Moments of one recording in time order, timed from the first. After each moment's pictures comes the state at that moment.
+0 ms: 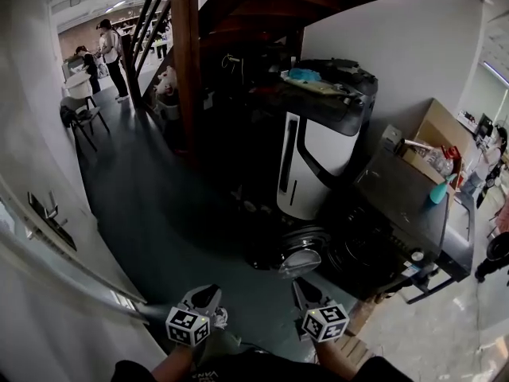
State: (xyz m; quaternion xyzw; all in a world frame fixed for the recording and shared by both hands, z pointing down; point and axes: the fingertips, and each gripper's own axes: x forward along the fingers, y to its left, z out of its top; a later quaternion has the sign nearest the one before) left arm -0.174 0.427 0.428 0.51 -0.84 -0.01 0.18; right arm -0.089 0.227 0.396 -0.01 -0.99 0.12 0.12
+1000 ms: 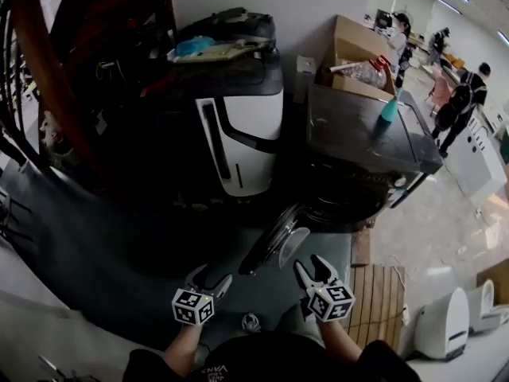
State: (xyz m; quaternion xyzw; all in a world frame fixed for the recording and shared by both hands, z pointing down) left arm -0.388 0.277 0.495 0.72 -0.65 0.06 0.24; right arm -0.185 0.148 0.439 0.31 -0.92 0.21 0.10
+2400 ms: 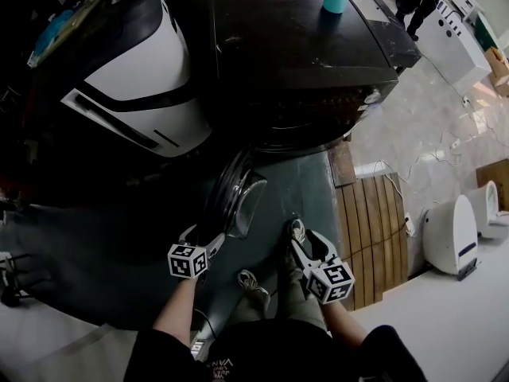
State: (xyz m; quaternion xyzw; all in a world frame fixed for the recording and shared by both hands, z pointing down) left arm -0.306 0.073 0.683 0.73 -0.52 0.21 0.38; right arm -0.050 0.040 0.578 0.40 -0.85 0.31 0.14
